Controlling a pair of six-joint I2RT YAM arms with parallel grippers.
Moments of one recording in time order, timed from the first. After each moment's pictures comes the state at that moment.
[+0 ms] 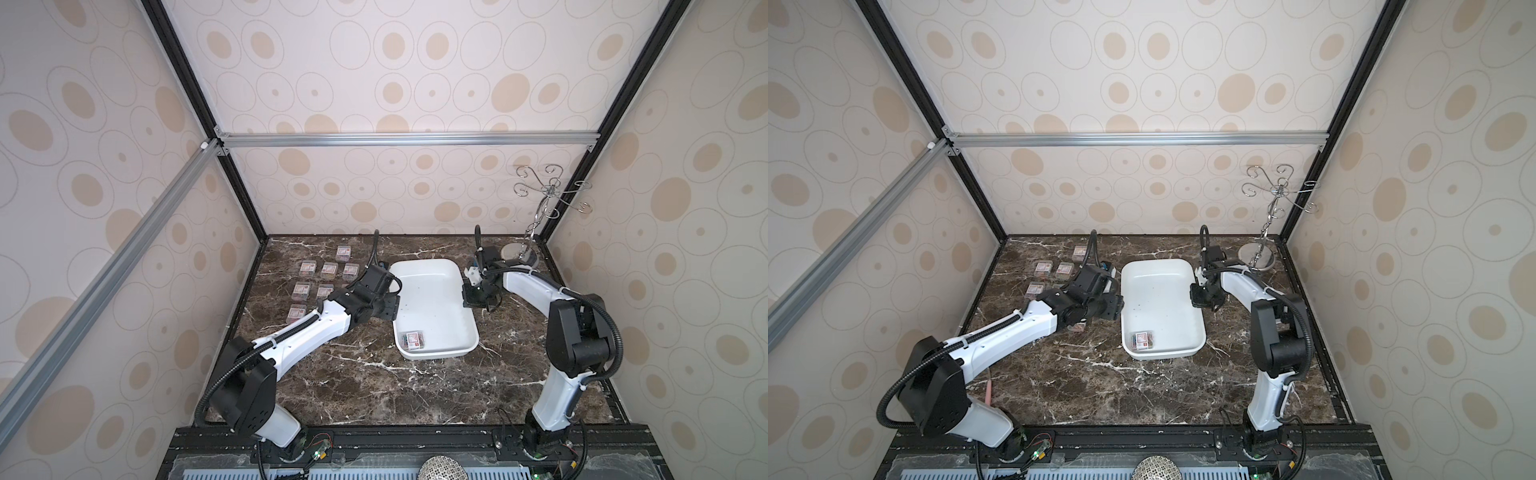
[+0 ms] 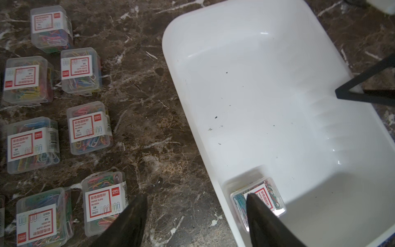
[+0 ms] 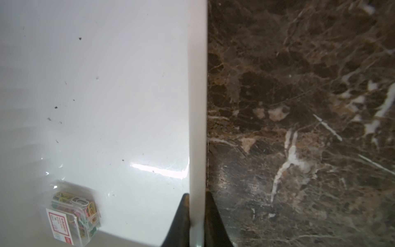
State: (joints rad) left arm -0.68 1.54 1.16 -0.52 -0.16 -0.31; right arm 0.21 1.84 1.34 -0.78 -0.19 0.18
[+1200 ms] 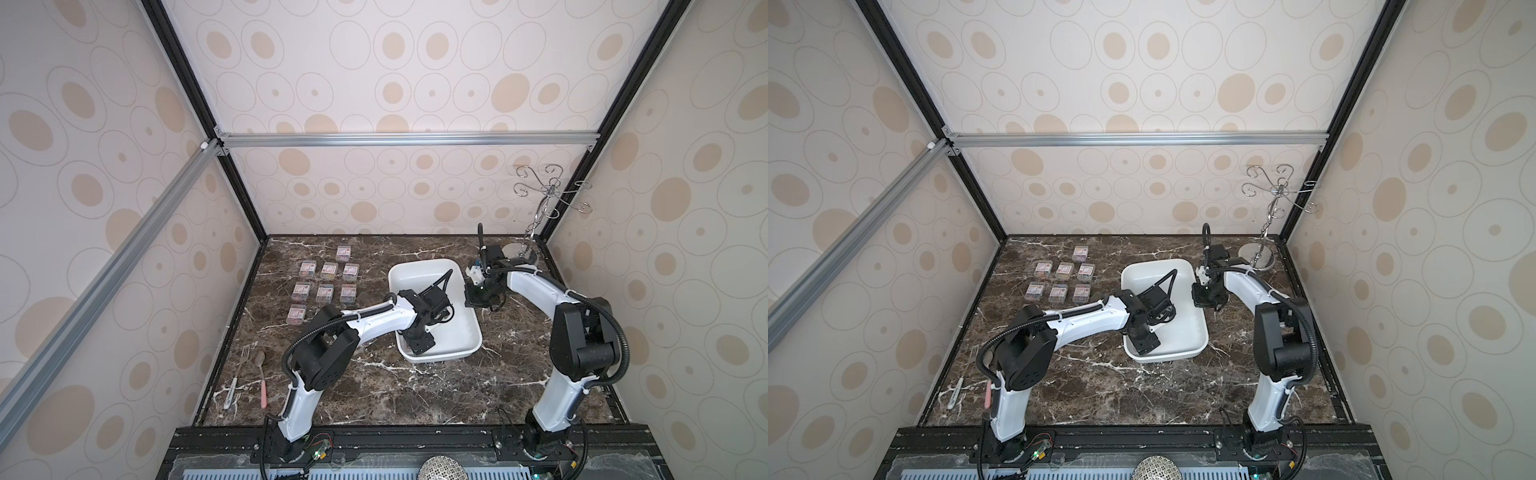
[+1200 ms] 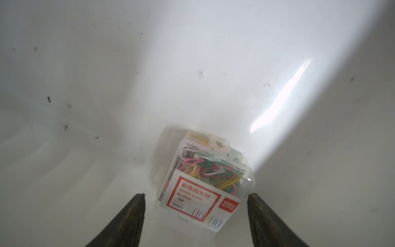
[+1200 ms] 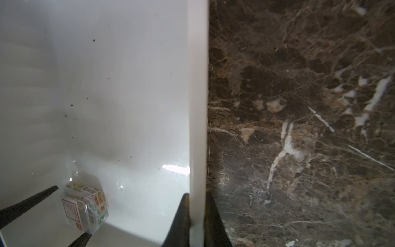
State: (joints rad) left arm -0.90 2.02 1.53 -0.90 -0.09 0.13; right arm 0.20 1.82 1.36 -0.84 -0.21 0.13
